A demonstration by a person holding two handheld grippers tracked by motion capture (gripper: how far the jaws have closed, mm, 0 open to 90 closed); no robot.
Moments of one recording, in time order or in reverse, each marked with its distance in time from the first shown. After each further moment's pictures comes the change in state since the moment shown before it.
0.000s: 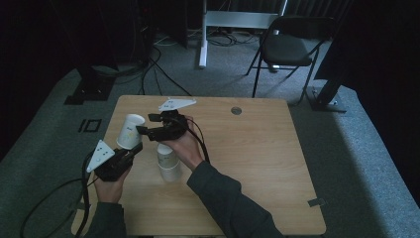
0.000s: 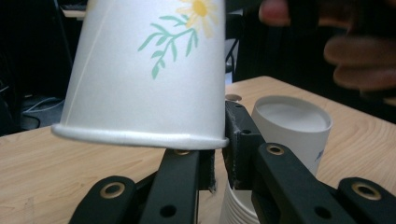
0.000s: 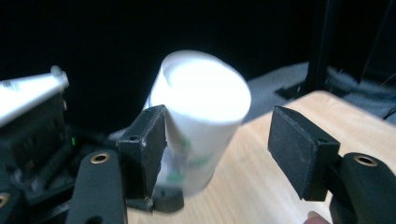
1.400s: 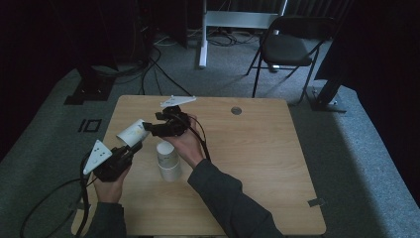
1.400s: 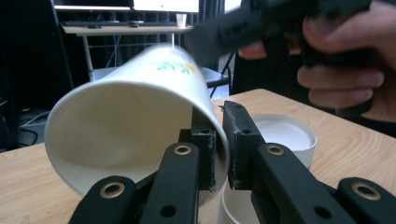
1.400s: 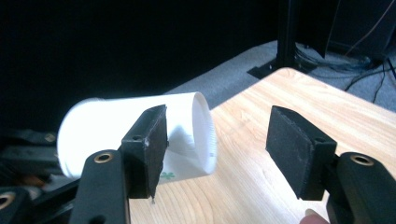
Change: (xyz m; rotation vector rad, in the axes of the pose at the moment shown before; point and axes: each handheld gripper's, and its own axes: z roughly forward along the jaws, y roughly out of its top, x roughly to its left) left arm -0.003 0.008 -0.007 -0.072 -0.004 0.006; right arm -0.014 -0.004 0.007 0.098 -0.122 0.064
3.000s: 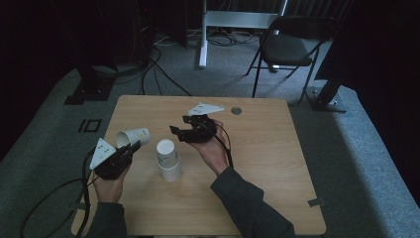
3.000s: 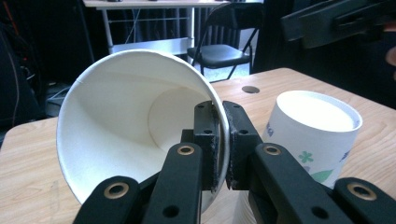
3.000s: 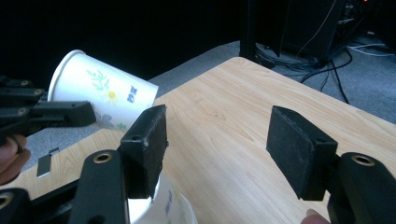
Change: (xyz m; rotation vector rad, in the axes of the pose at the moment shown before) left arm 0.003 -0.004 0.007 0.111 0.089 -0.010; right arm -0.027 -0.036 -0.061 -0.024 -0.137 -0.038
